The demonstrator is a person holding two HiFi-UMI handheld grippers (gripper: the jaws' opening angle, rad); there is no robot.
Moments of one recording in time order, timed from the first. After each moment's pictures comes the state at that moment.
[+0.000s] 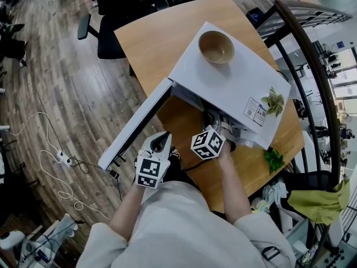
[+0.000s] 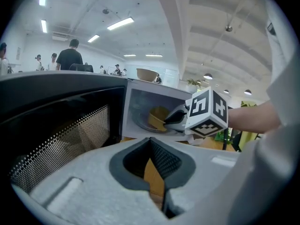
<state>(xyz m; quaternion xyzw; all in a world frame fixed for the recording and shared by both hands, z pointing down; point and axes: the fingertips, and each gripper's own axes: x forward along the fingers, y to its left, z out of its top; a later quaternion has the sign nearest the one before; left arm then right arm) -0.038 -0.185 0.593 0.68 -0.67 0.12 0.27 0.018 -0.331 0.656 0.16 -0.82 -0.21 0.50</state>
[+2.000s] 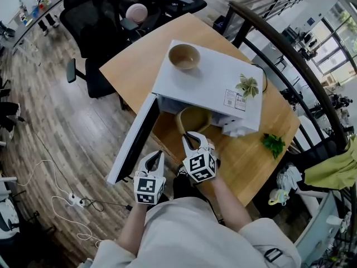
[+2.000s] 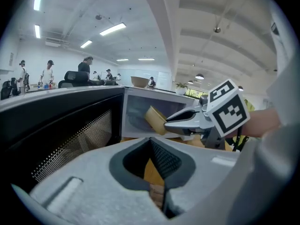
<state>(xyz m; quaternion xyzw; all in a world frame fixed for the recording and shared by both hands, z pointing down) -0.034 -0.140 0.572 0.71 -0.66 0.12 0.23 0.014 -0.236 0.594 0.22 -0.92 -0.04 0.33</state>
